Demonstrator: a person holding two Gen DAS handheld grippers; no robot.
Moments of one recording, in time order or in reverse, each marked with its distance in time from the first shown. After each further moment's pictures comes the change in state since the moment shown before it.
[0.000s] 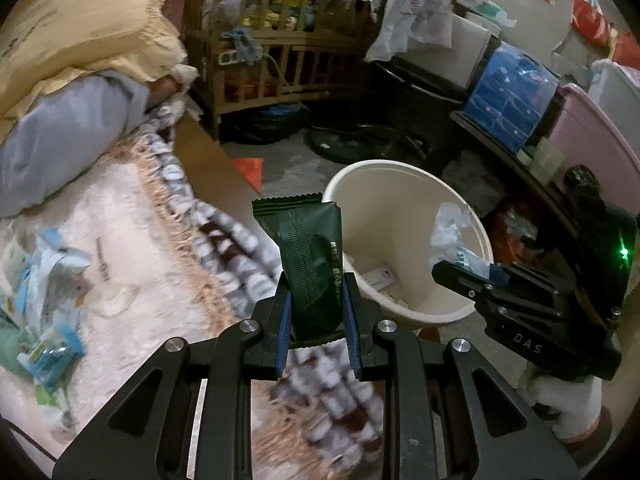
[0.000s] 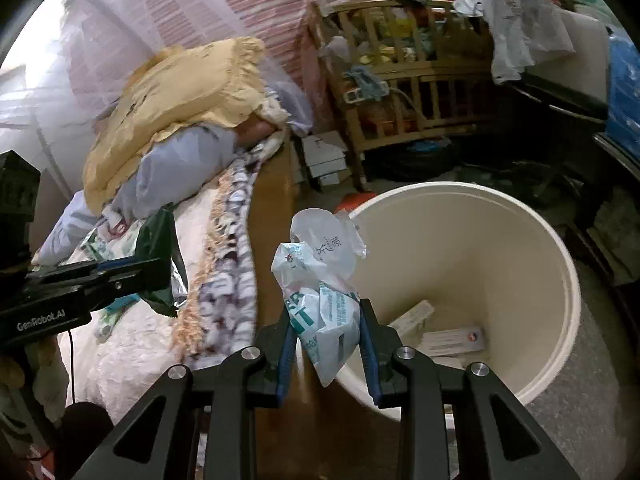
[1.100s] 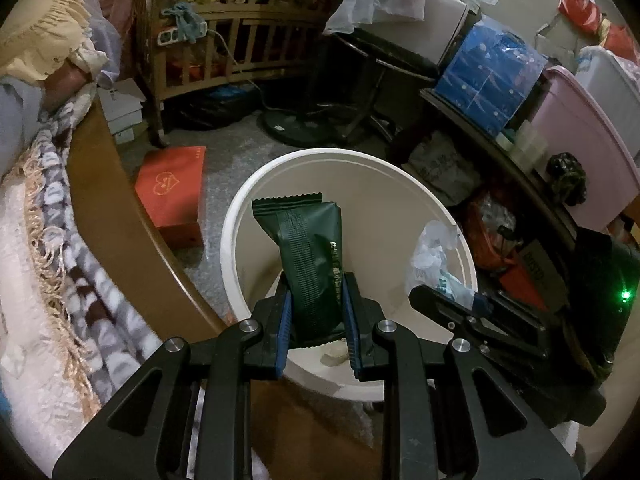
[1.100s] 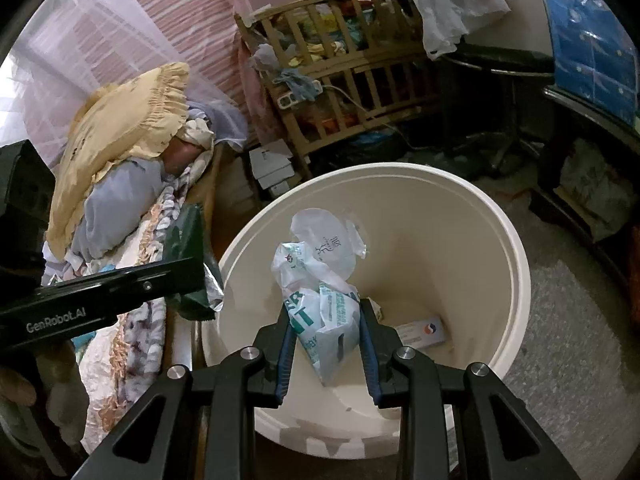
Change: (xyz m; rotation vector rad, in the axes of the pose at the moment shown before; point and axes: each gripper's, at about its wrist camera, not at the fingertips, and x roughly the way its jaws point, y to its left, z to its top) left arm 0.098 -0.054 0.040 0.025 0.077 -0.123; right arm 0.013 -0.076 -0.007 0.165 -0.020 -0.086
